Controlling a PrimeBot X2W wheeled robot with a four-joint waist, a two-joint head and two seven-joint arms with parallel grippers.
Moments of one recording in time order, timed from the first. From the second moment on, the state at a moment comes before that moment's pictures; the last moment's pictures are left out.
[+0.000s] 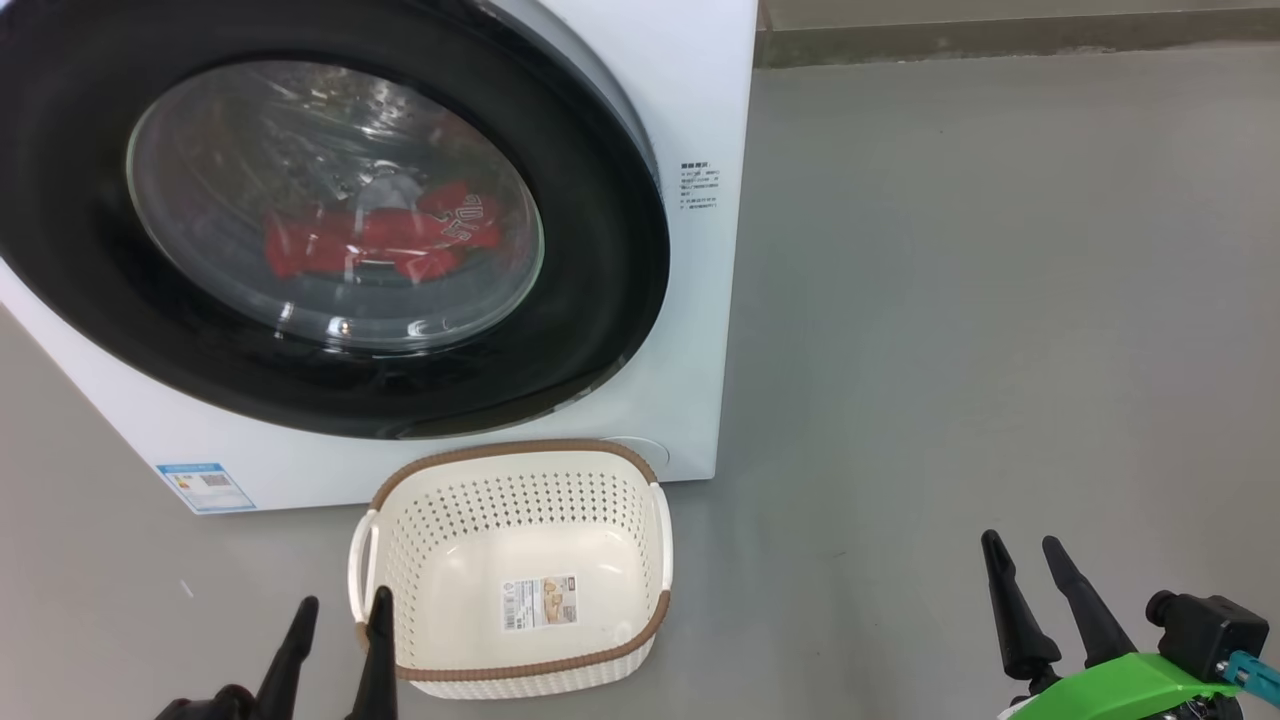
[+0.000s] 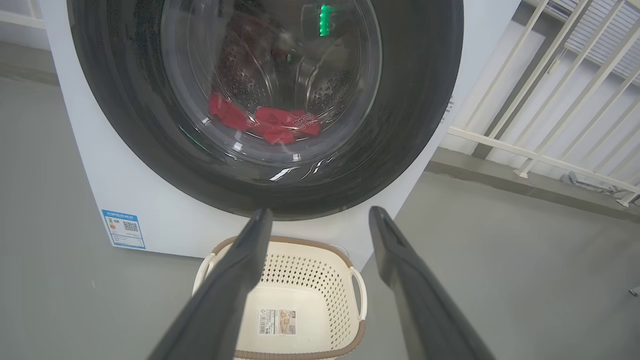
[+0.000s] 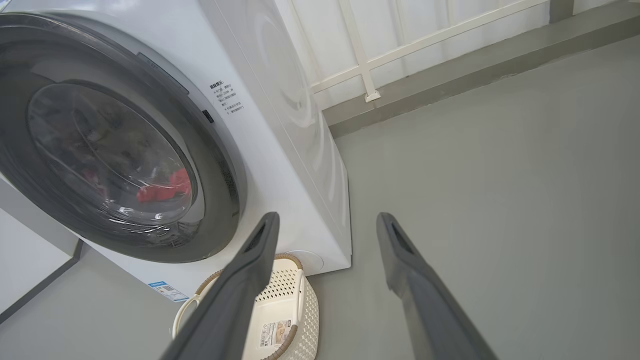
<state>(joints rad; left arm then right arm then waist) 0.07 0.04 -0.01 0.13 -0.41 -0.06 -0.16 0.04 -0.06 -0.01 0.27 0.59 0.13 -0.16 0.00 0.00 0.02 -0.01</state>
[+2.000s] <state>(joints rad) 0.08 0.04 -0.01 0.19 -0.14 -0.10 -0.25 -0.08 -0.04 0.02 0.23 0.50 0.13 -0.25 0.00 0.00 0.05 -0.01</state>
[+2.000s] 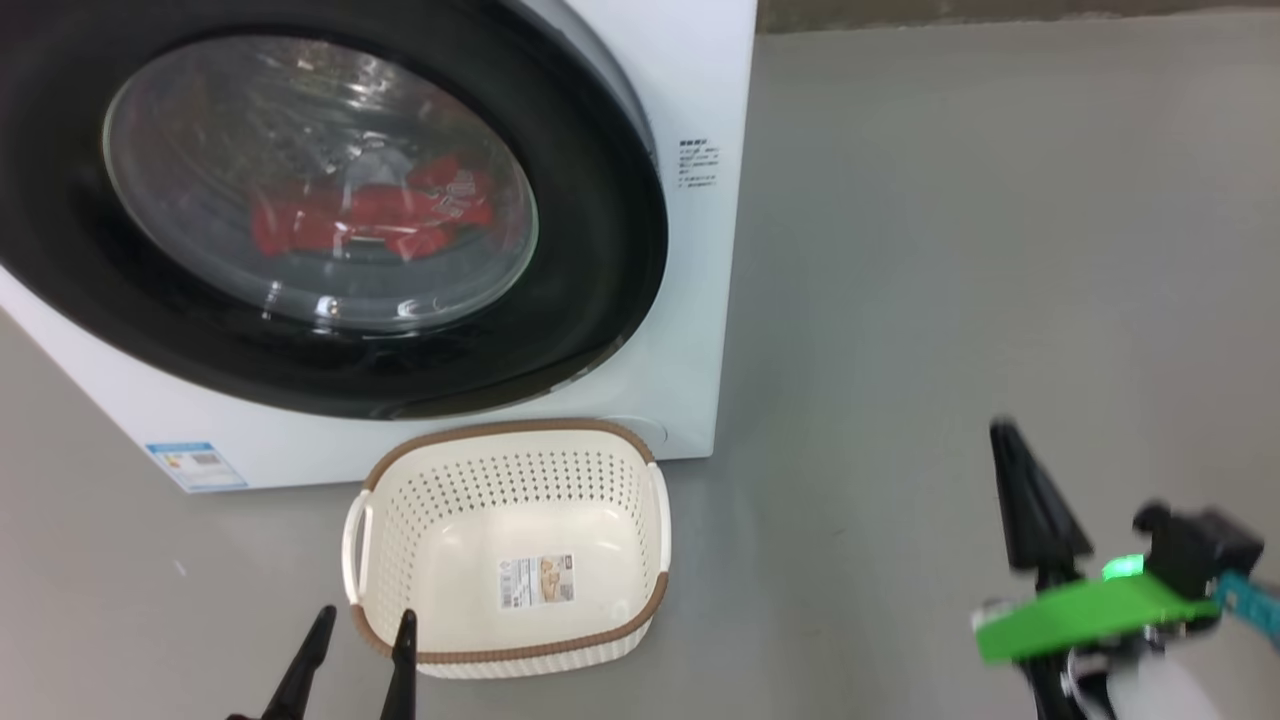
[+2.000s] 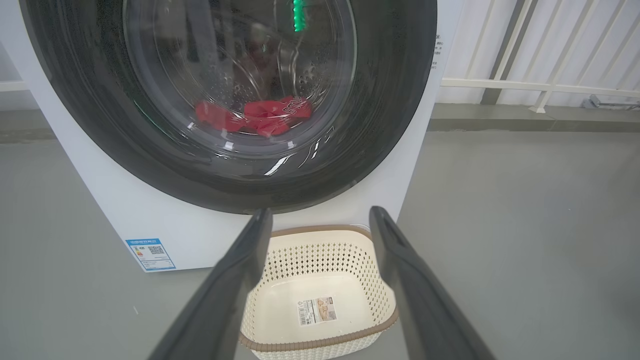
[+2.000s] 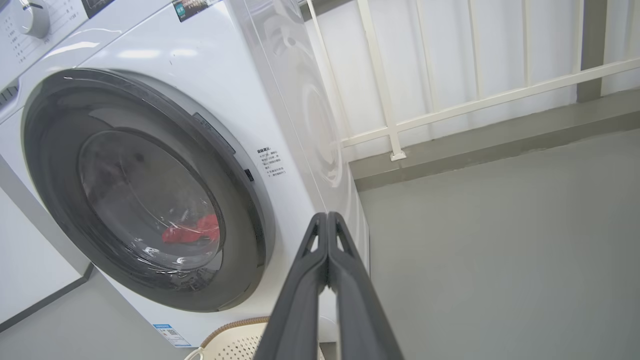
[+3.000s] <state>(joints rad) -0.07 0.04 -0.07 0.23 -0.18 -0.12 -0.25 -0.75 -0.20 0.16 0.46 1.09 0.13 -0.18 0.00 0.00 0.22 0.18</state>
